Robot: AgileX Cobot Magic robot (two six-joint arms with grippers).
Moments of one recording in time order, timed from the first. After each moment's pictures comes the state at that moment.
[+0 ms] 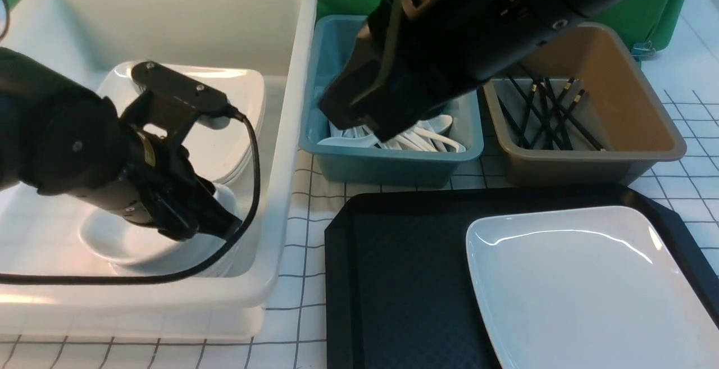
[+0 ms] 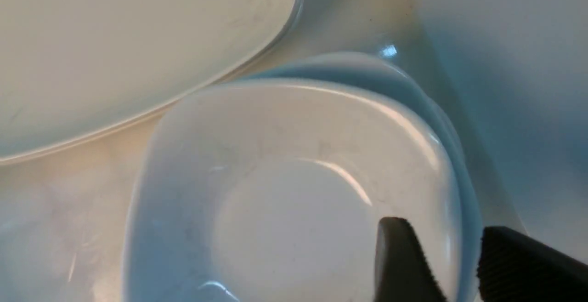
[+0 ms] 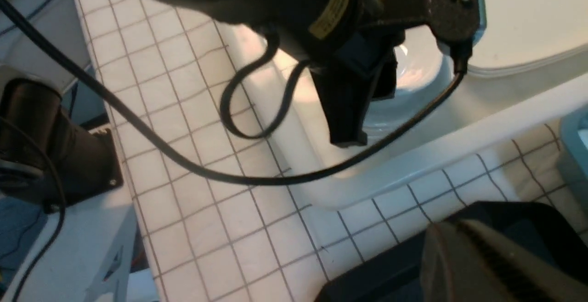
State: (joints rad) right arm 0.81 1.58 -1.80 0.30 1.17 -0.36; left arm -0.37 1.41 -0.96 0.20 0.71 -0.06
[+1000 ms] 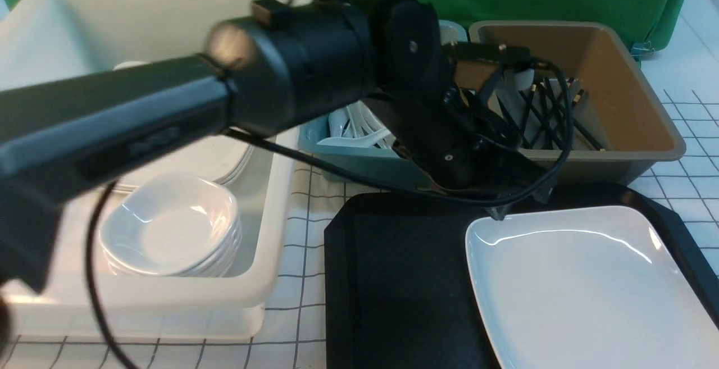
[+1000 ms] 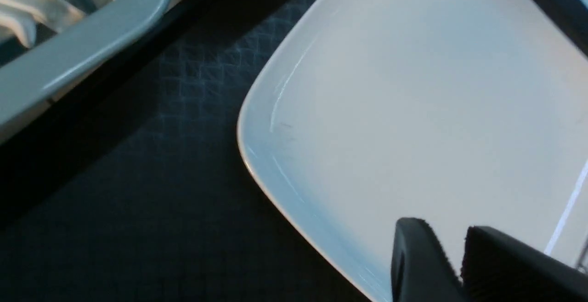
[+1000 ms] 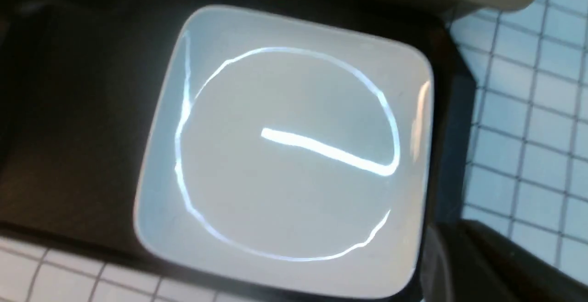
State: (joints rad) right arm 0.10 0.88 -1.05 0.11 1.17 -0.29; left arm -0.74 2.00 -1.72 -0.31 0.86 0.02
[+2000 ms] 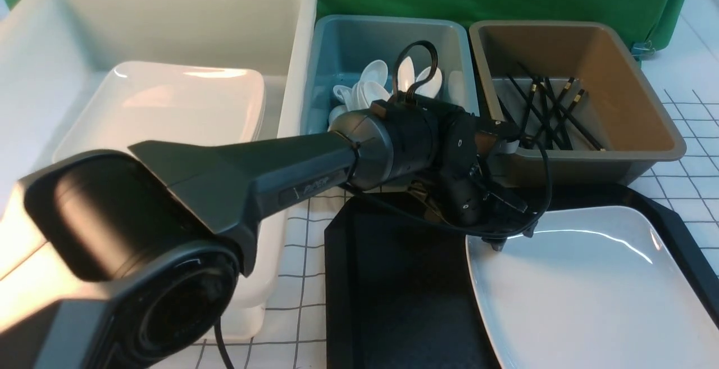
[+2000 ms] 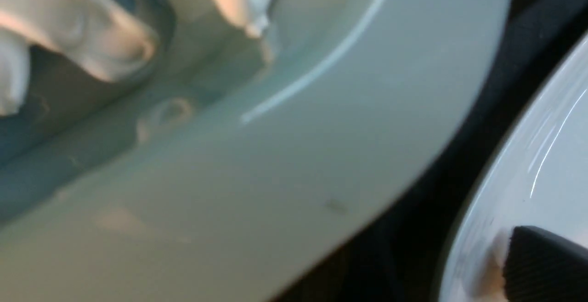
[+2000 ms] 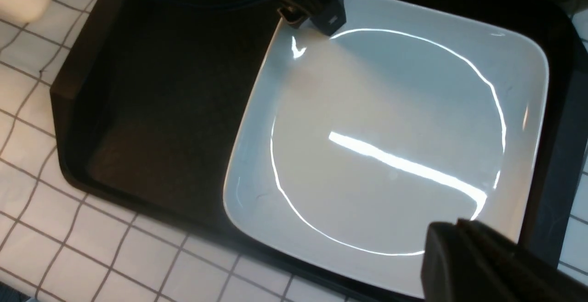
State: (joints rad) right arm 0.10 0.85 -0.98 0.26 1.17 -0.39; left arm -0.74 2.32 -1.85 -0.20 0.70 -0.11
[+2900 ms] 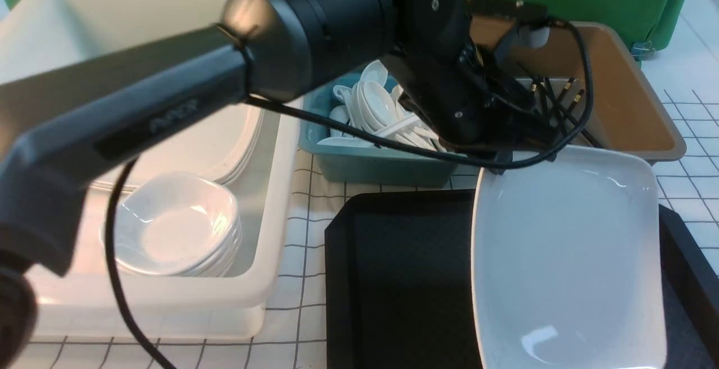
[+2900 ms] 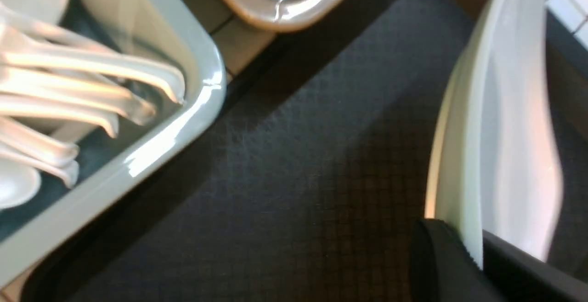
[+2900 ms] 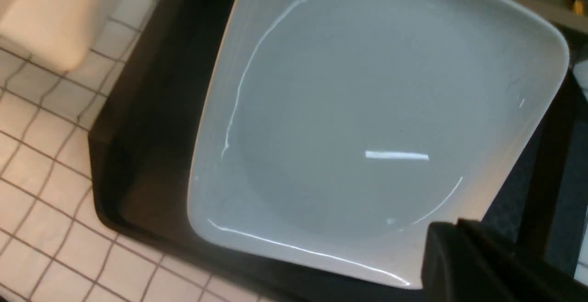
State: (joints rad) right arm 0.10 0.85 -1.06 0.32 1.16 -0.40; left arm -0.74 1.97 -1.86 -0.20 0.92 -0.01
